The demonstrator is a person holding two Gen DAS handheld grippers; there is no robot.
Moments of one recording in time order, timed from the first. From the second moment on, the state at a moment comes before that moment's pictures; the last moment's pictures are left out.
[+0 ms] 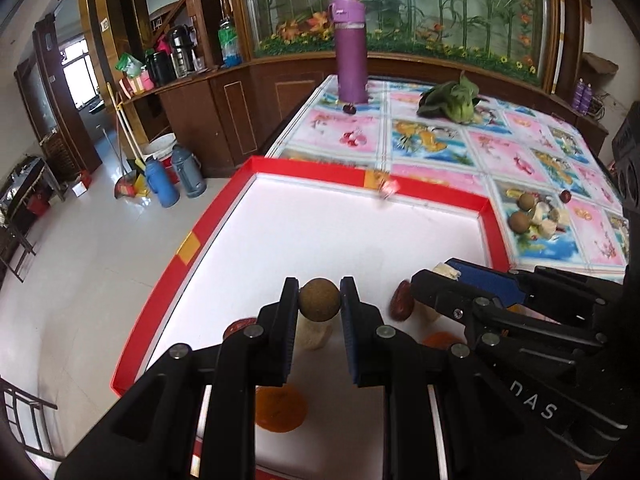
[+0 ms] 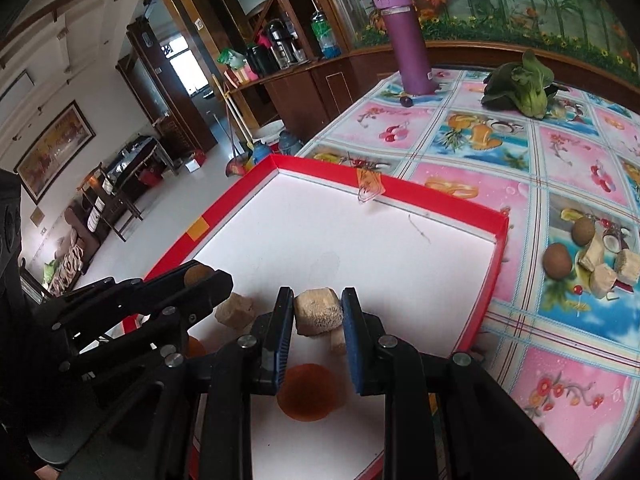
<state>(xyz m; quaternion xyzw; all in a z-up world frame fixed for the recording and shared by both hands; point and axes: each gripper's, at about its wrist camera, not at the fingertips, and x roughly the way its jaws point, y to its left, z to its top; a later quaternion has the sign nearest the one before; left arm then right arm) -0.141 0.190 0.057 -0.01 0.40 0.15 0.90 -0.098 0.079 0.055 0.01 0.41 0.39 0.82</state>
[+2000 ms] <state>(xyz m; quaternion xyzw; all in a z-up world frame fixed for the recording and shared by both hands) -0.050 0.027 0.041 0.03 0.46 -0.04 0.88 0.000 -0.104 0.039 0.04 0.40 0.24 0.88</state>
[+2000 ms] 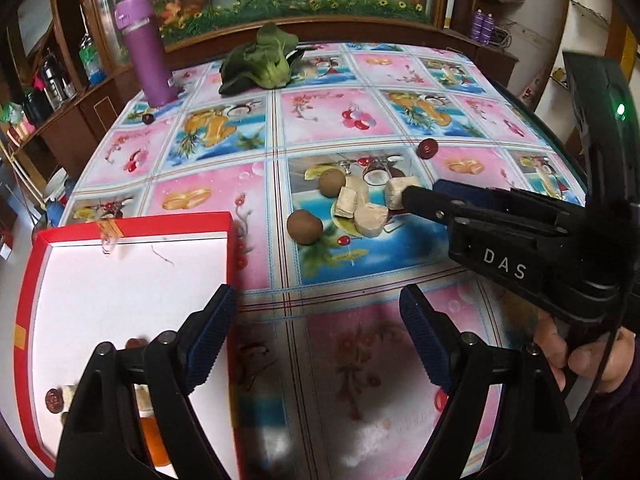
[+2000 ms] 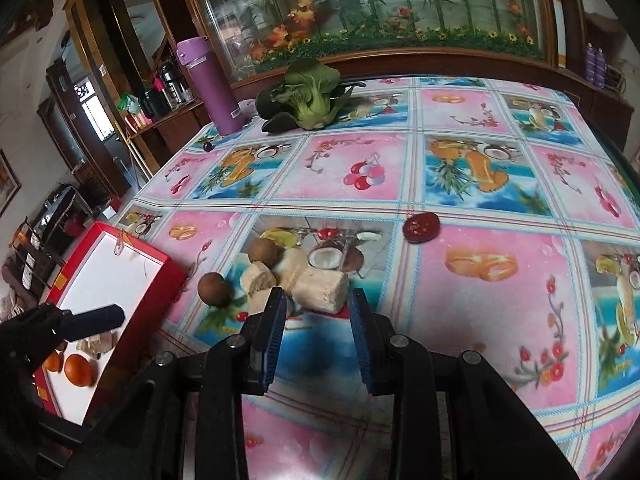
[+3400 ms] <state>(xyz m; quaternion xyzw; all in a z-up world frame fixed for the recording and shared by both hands) -0.010 -0.006 0.035 0.02 0.46 -0.03 0.89 0.027 -0.146 0.053 0.13 0.41 0.24 0.87</state>
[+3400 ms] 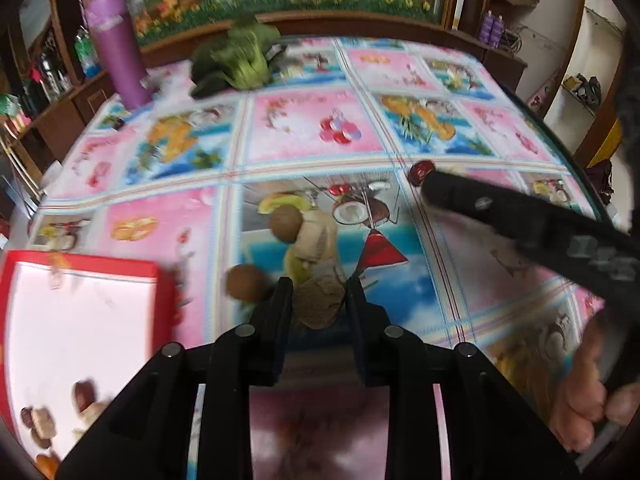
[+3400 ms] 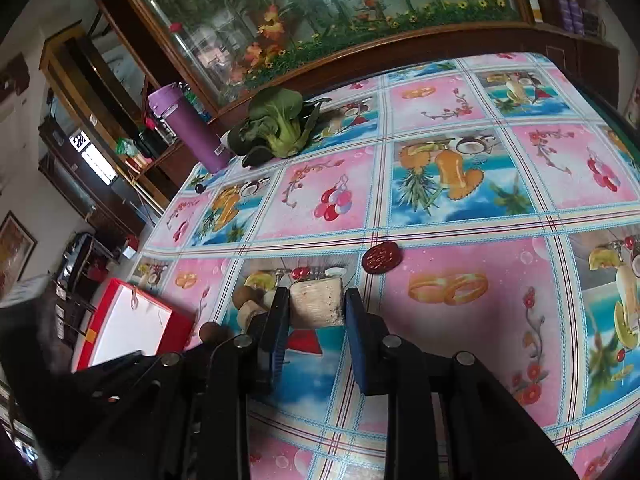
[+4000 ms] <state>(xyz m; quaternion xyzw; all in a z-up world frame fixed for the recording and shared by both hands) -0.125 0.109 0.096 0.01 0.34 0.11 0.93 -0.091 -0.036 0.085 0.03 0.31 0.32 0.90</state>
